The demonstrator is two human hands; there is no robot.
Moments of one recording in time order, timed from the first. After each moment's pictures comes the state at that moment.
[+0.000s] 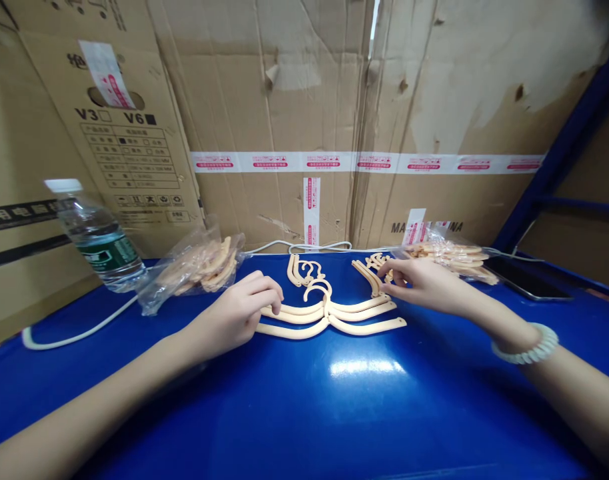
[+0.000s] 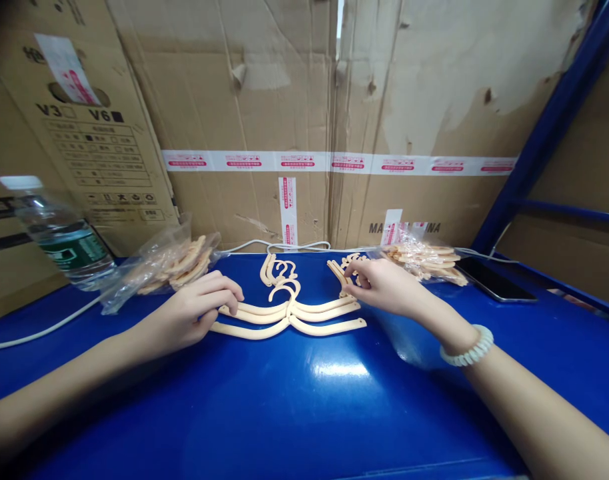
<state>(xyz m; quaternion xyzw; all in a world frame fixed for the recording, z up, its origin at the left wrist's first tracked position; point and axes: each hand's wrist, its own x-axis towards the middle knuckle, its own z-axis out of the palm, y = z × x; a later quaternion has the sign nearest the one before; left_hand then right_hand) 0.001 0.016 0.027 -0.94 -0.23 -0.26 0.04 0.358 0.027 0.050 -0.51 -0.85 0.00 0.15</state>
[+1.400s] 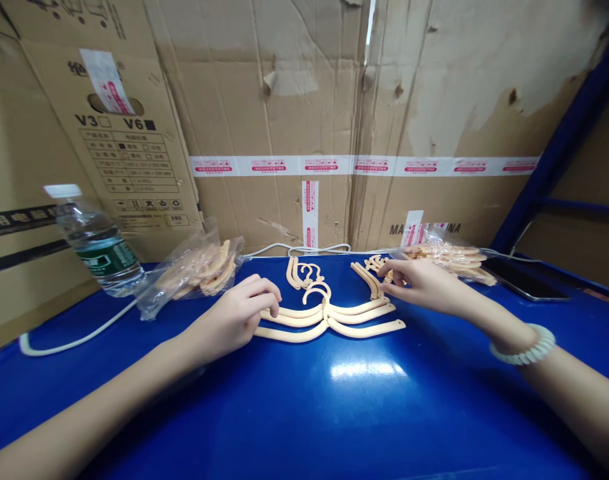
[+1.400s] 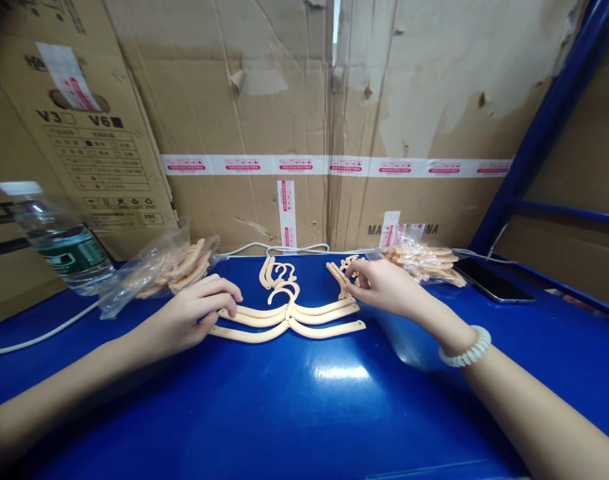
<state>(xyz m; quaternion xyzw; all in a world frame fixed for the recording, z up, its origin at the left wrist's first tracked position) -0.001 0.018 0.025 -0.93 -0.25 -0.25 0.04 0.359 0.028 0.049 -0.51 -0.84 -0.02 0.18</state>
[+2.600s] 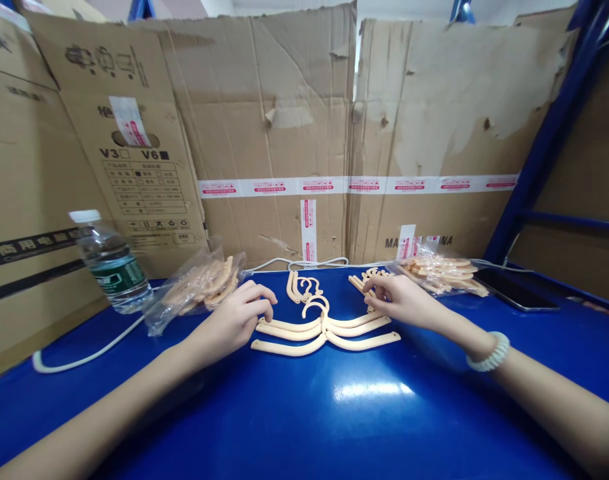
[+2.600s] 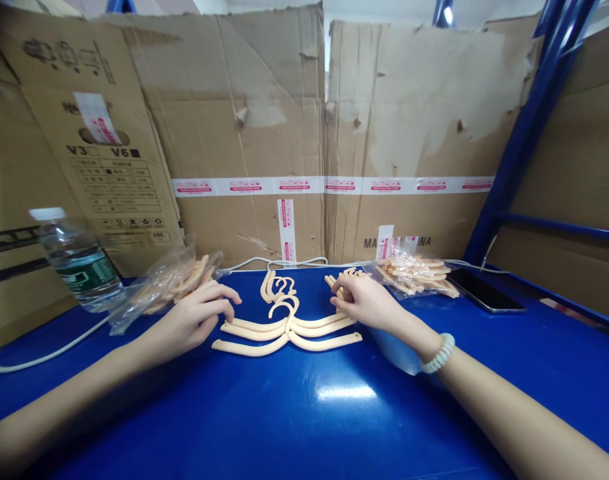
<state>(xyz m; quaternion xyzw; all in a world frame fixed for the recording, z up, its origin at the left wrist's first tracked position) -0.005 0.019 0.040 -0.92 -0.27 -0.26 0.09 0.343 0.031 0.041 -0.48 -0.84 0.07 0.25</state>
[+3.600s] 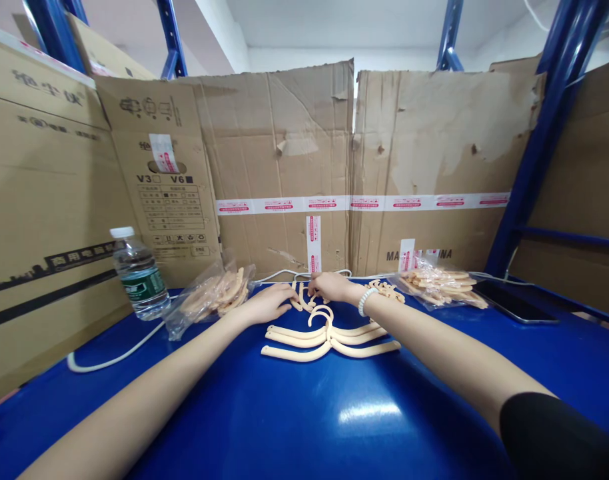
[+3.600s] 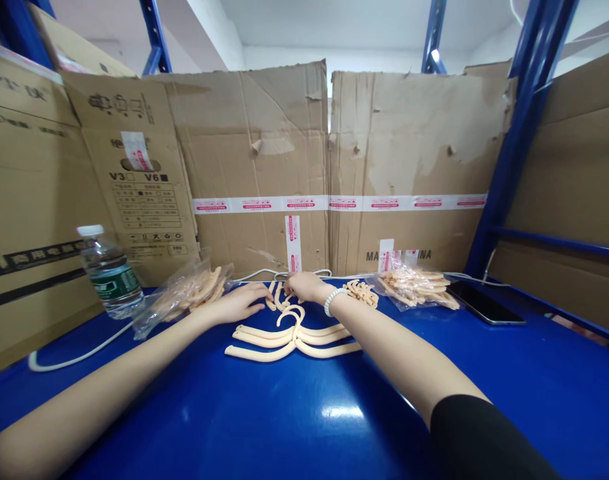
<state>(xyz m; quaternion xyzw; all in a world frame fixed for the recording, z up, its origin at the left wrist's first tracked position) 0.009 0.111 0.022 -0.94 -0.32 -0.14 0.03 0.234 0.146 0.036 -0.39 -0.92 -0.03 0.05</state>
